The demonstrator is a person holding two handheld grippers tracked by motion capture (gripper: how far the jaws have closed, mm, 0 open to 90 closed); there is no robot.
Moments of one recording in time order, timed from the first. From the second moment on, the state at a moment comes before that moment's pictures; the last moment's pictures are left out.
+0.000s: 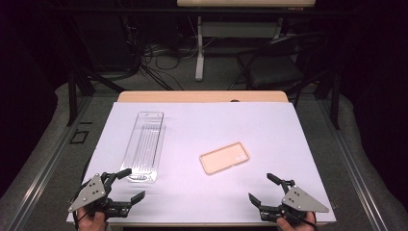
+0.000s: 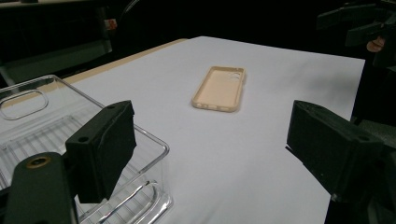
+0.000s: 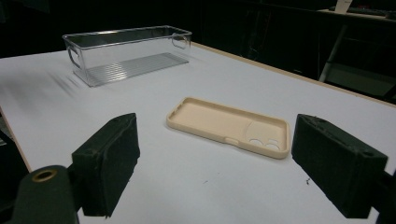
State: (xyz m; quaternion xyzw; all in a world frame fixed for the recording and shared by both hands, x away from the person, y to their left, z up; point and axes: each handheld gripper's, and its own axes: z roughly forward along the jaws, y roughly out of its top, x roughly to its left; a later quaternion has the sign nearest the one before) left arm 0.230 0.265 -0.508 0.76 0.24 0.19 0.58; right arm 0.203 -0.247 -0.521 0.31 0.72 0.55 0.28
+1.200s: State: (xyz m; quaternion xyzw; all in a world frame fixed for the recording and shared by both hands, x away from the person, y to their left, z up) left arm 0.252 0.260 -0.490 0.81 0.31 0.14 0.47; right arm 0.225 -0.232 -0.510 0.32 0.82 0.42 0.22
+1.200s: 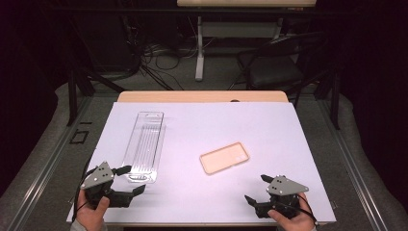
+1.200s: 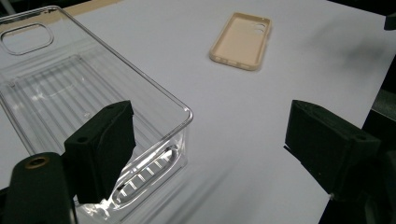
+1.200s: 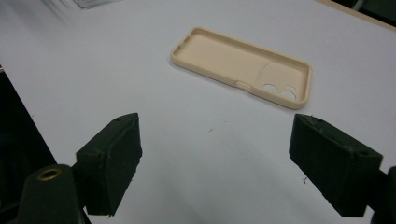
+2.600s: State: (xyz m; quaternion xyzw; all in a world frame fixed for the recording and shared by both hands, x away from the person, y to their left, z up) left arm 0.352 0.238 -0.404 0.82 0.35 0.12 0.44; right arm 0.329 -0.223 -0.424 0.40 0.83 0.36 0.18
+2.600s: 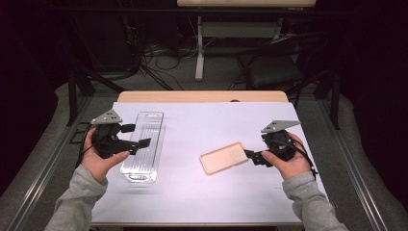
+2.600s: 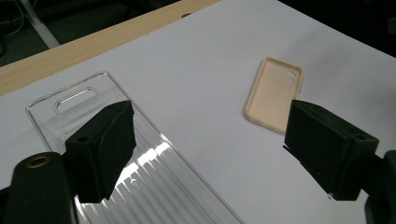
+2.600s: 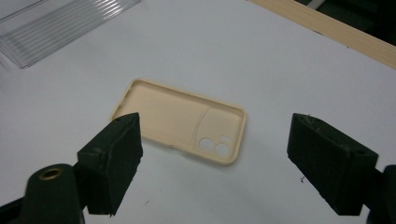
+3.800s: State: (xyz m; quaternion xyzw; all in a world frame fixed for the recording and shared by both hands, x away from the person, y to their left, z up) left arm 0.363 0.227 -0.412 0.80 0.36 0.13 0.47; right arm 0.416 -0.200 -0.426 0.46 0.85 0.23 0.13
